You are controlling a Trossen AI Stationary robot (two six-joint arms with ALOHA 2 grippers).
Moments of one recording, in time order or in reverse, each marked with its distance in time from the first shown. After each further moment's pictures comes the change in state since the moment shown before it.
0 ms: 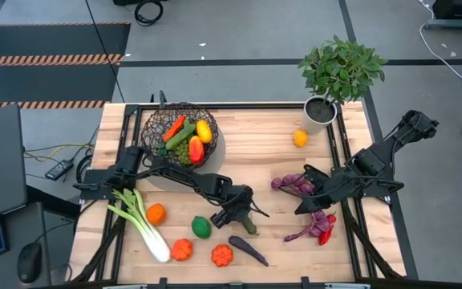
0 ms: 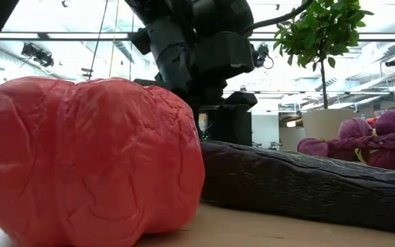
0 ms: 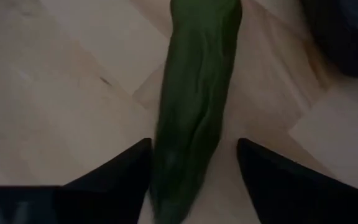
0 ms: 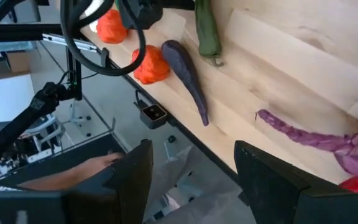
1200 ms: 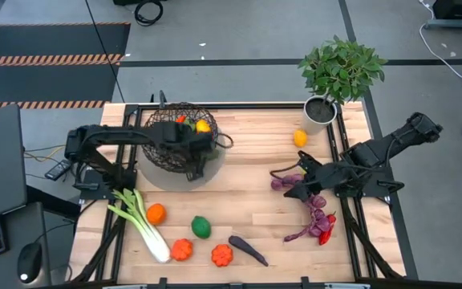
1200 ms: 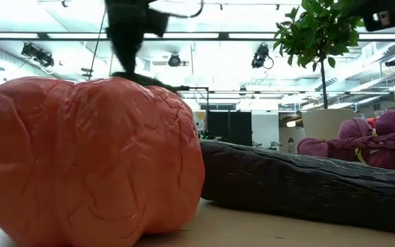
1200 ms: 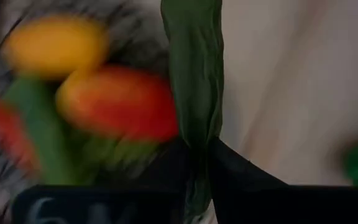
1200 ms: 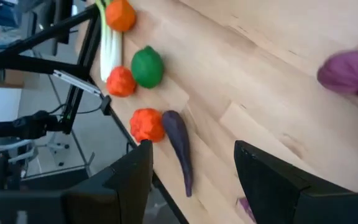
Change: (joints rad) left arm 0.279 -0.540 0.000 -0.836 -0.322 -0.839; right arm -0.145 -0.001 0.000 0.024 0.130 -0.338
